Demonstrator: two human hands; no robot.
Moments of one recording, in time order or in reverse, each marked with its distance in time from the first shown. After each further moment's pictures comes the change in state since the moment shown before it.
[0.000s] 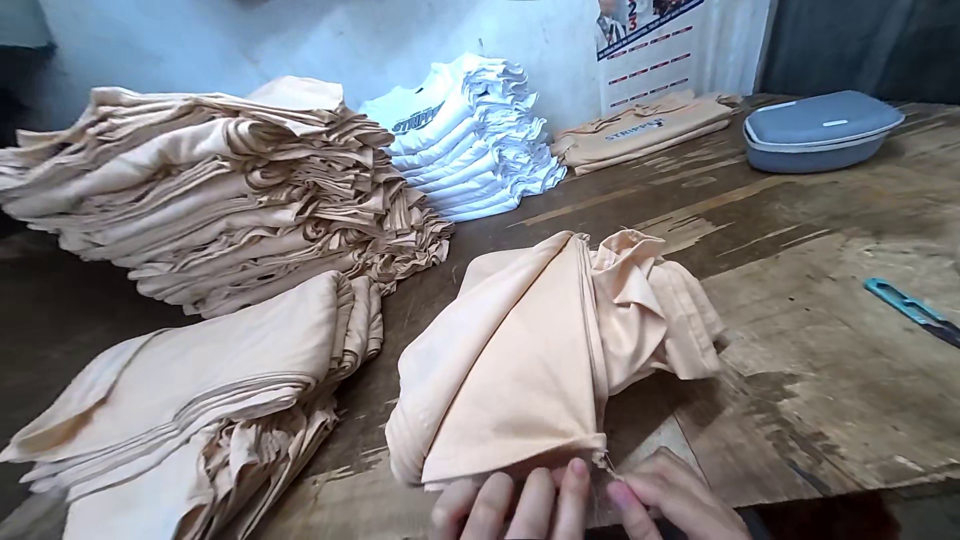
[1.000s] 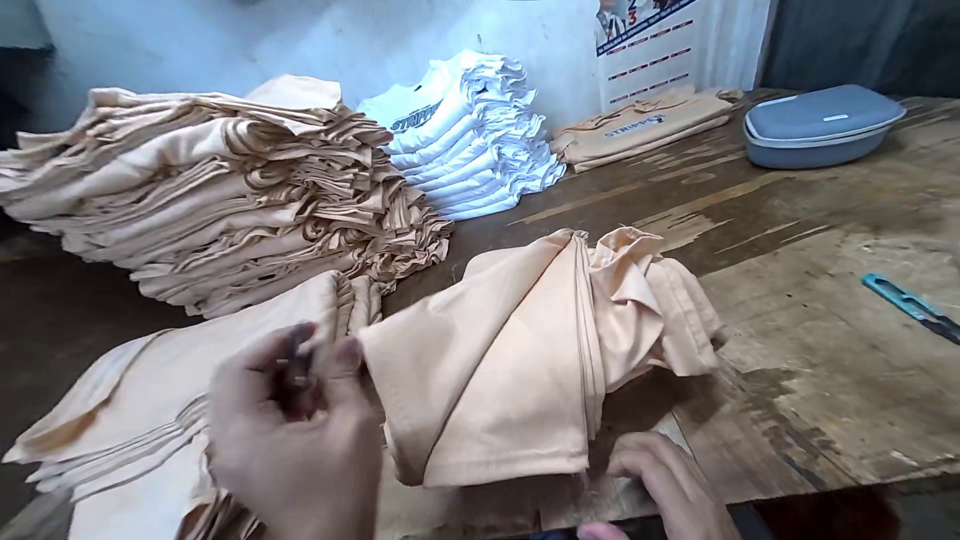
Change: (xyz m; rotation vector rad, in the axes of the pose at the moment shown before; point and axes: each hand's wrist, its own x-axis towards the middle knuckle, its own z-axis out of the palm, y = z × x) left_hand 0.043 -0.098 -0.026 -0.013 0.124 -0.729; right_hand 0.003 0.012 -0.019 -0.424 -0.288 -0.035
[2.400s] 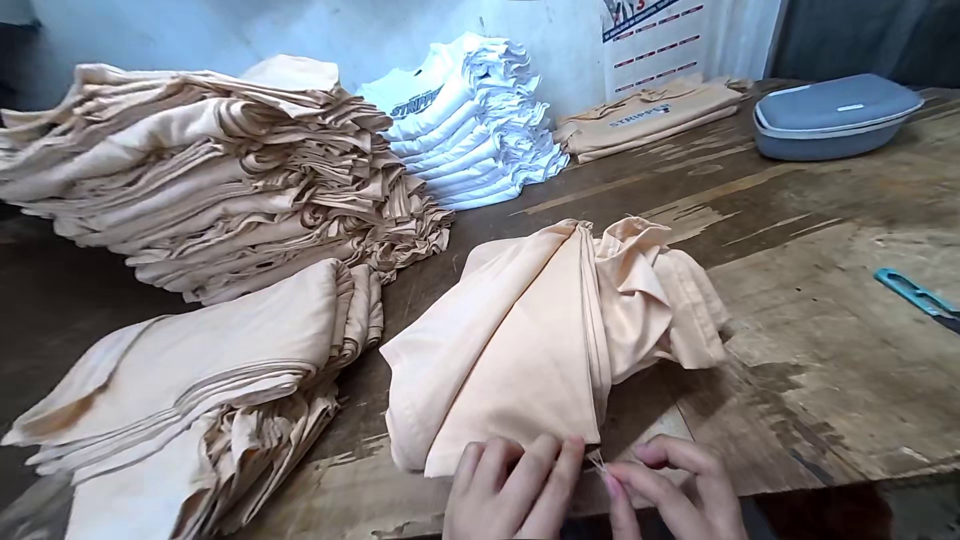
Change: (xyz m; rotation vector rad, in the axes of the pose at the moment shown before) left_hand -0.103 0.041 0.020 -0.107 -0.436 0.515; right_hand -0.005 -0.007 0.030 0.042 0.458 -0.055
